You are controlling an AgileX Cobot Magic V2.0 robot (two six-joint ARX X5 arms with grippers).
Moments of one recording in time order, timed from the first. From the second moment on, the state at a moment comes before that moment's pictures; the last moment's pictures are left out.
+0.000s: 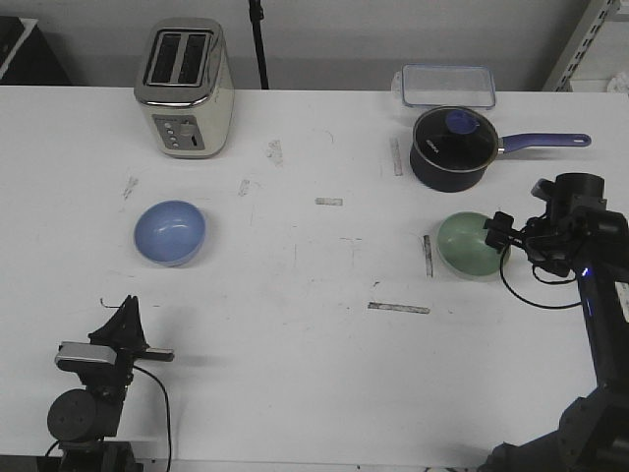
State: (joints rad) left arm -0.01 0.00 0.03 0.17 0.03 0.04; right arm -0.21 1.59 1.40 -0.95 -0.19 0.24
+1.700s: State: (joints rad) left arm -0.01 0.00 0.03 0.17 0.03 0.04; right arm -0.22 1.75 1.40 -0.88 -0.21 0.21
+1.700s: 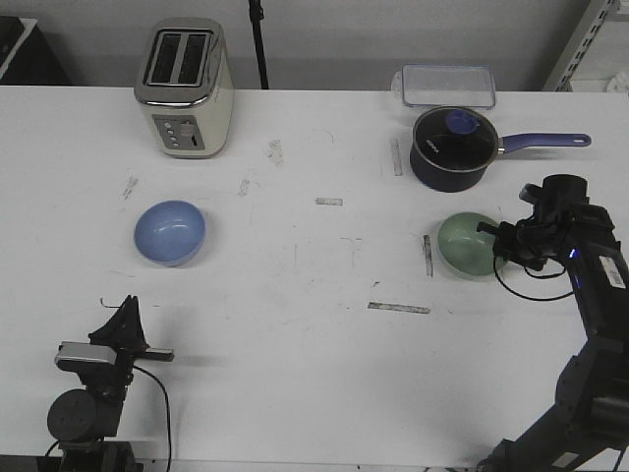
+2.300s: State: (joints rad) left arm -0.01 0.00 0.03 0.17 0.03 0.04; right arm -0.22 1.77 1.40 -0.88 -0.29 0.22
